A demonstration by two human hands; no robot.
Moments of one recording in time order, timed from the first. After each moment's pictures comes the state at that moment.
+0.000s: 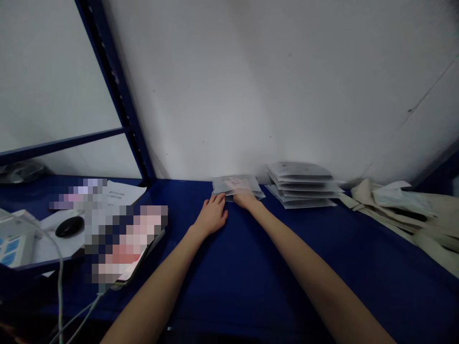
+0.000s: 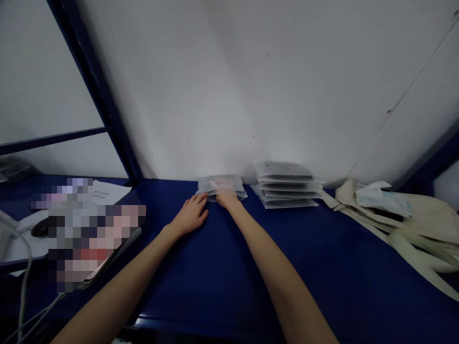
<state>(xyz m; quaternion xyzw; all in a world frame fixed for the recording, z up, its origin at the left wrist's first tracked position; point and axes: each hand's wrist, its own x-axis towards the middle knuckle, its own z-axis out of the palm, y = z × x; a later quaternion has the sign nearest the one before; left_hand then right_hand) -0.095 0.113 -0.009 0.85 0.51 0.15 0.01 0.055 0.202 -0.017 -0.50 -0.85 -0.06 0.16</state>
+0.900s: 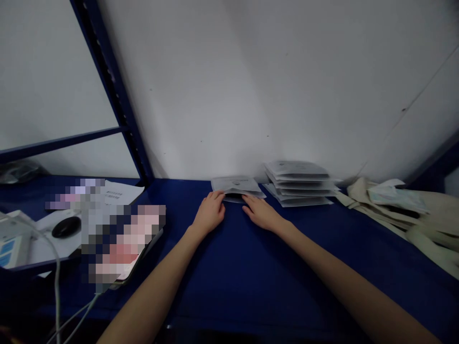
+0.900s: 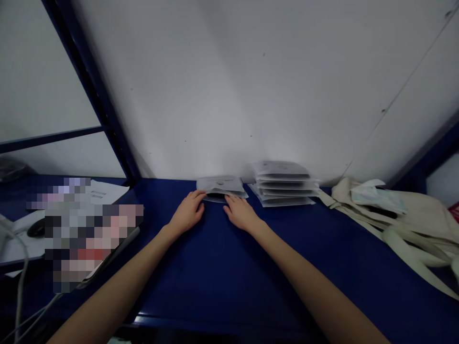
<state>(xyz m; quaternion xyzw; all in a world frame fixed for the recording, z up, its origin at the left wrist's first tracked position) -0.093 0.114 -0.010 0.82 0.49 0.29 0.02 0.101 0.121 -0.011 -0.54 -0.83 -0.01 0.10</state>
